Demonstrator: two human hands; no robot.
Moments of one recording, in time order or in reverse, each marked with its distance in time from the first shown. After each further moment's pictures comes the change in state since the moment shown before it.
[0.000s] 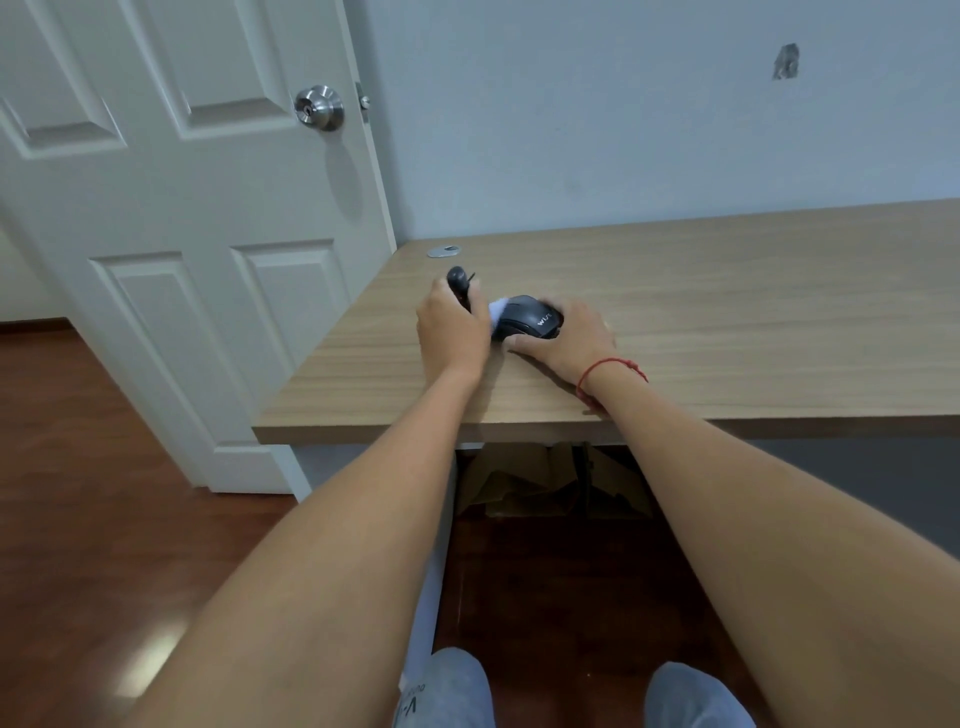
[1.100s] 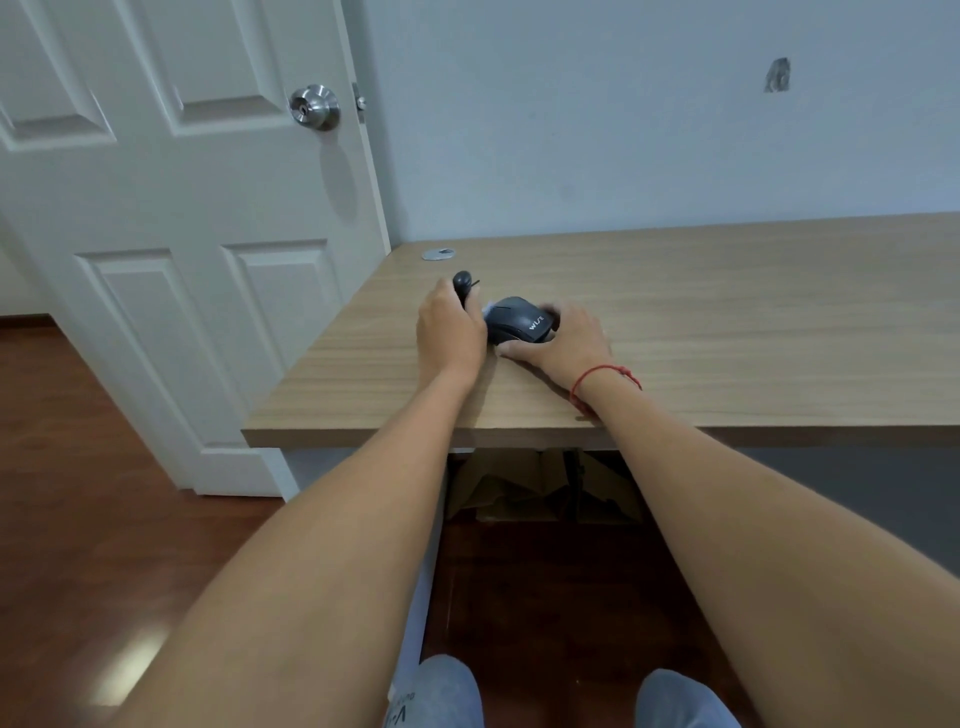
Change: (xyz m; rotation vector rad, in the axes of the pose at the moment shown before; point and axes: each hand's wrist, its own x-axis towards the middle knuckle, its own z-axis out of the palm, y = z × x) left_hand 0.007 -0.008 0.007 0.018 -0.024 0.104; right_hand 0.001 -0.001 0.003 -0.008 0.023 0.062
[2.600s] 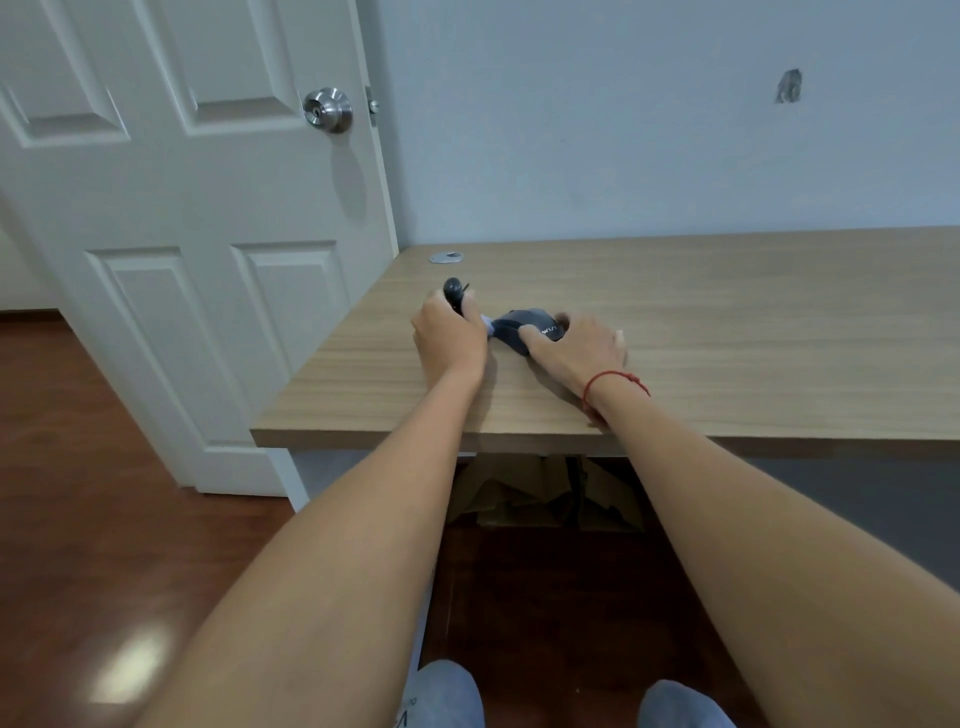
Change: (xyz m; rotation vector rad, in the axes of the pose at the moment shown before) left_hand 0.001 0.002 -0.005 -0.032 0.069 -0.225; right_hand 0.010 0.001 0.006 -0.105 0.052 0.059
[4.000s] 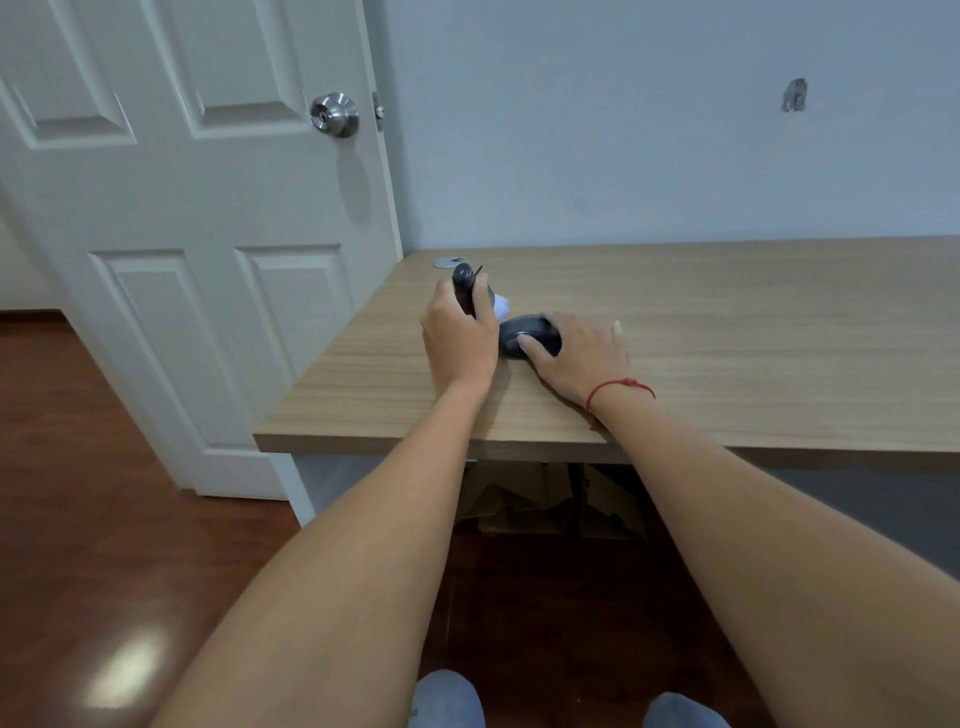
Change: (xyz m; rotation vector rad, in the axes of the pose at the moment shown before) left_hand -0.003 0.006 0.000 -0.245 0.074 0.131; right_hand 0.001 0.003 0.002 -0.250 -0.019 -0.214
